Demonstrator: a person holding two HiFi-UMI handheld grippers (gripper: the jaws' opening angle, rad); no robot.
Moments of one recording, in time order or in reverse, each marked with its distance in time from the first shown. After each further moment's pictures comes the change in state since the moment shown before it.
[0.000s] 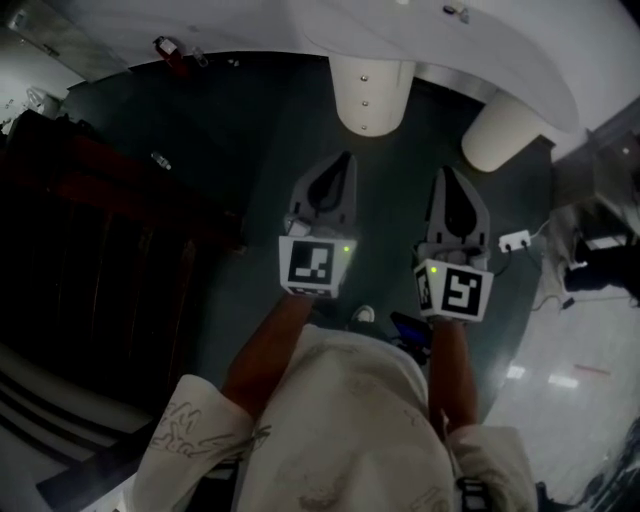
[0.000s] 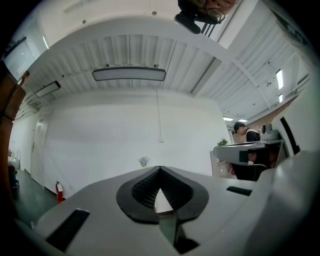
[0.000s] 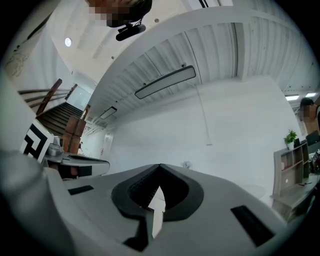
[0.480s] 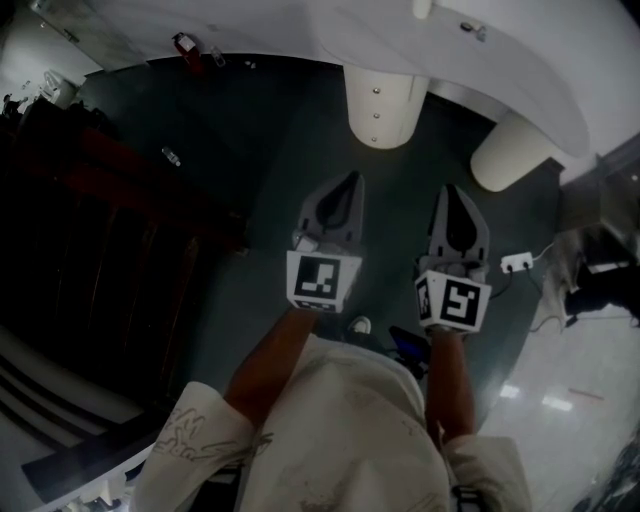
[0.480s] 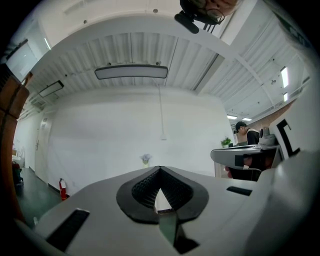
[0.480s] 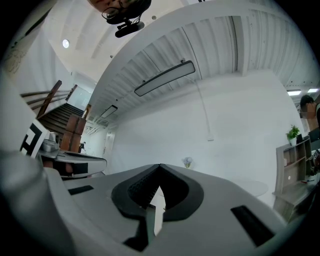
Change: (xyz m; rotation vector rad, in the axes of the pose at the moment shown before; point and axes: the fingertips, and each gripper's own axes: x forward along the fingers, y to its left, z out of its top) left arm 0.000 -0.008 -0.007 -0.023 0.014 0.042; right arm 0.007 -0.009 -0.015 0.015 0.033 0.028
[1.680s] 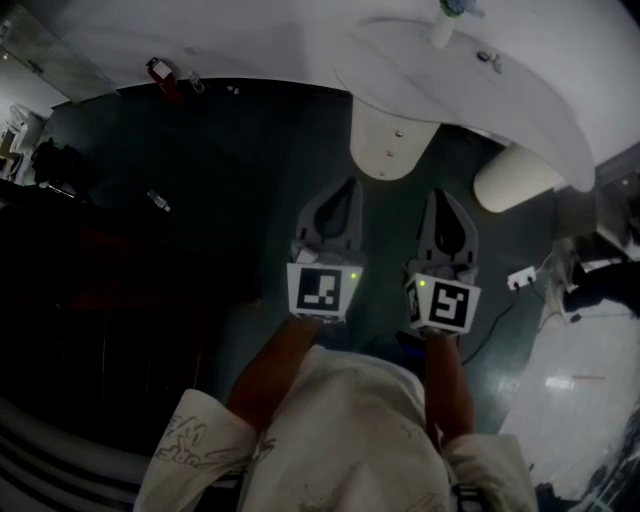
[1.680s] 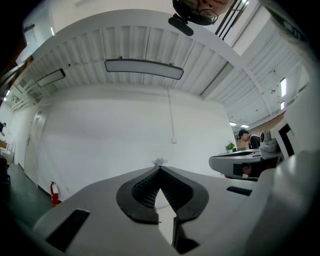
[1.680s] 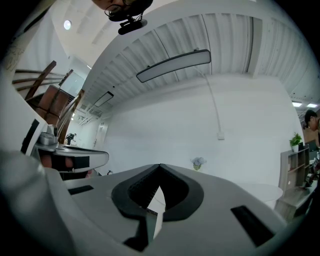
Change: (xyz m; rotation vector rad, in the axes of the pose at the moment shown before) left arm 0.112 0.234 -0.001 -0.043 -0.058 -0.066; right arm 0.229 0.128 -0.011 -0.060 0.042 -0.098
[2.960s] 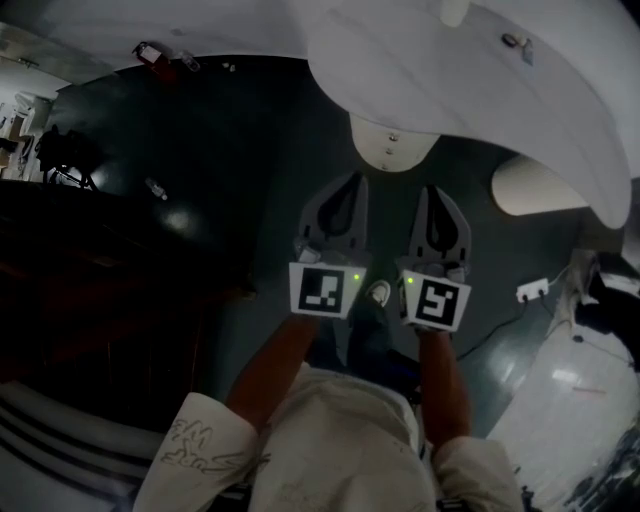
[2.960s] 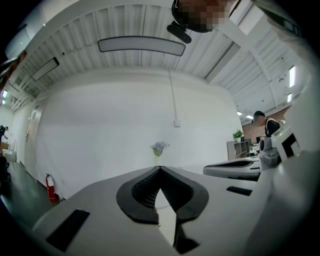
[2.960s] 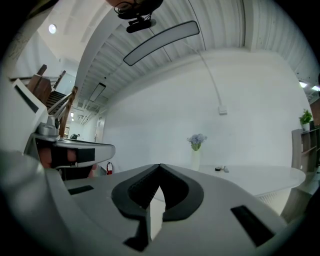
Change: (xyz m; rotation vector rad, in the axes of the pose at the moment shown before) left arm 0.195 -0.031 -0.108 0.000 0.116 0.039; right arm 0.149 -0.111 -0.134 0.079 0.121 0.055
